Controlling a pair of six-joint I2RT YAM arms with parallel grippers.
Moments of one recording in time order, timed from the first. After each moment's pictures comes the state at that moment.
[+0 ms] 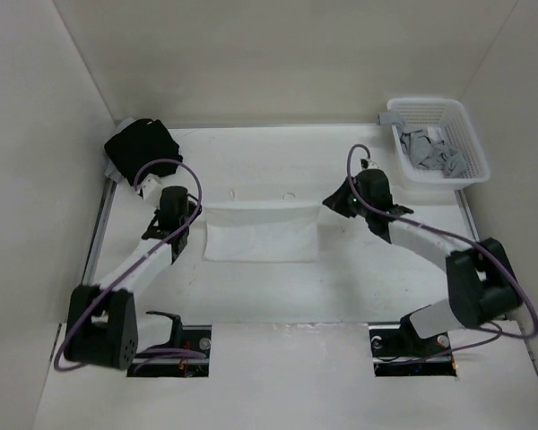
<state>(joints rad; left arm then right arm) -0.18 1.15 0.57 0.05 -0.35 -0.91 0.39 1.39 0.76 0.10 -0.09 0.77</state>
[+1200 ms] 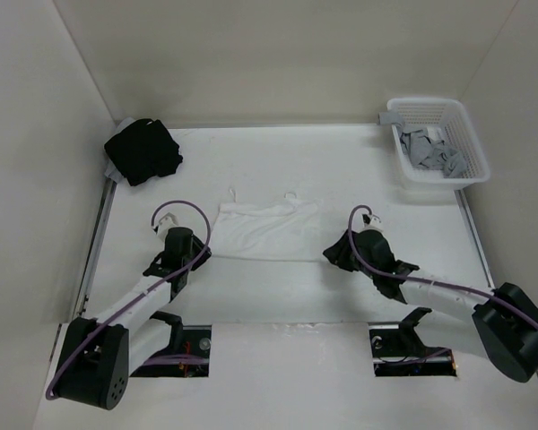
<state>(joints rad) -0.24 0.99 0.25 0.02 -0.18 -0.84 0.64 1.11 0.29 0.24 0.11 0.90</state>
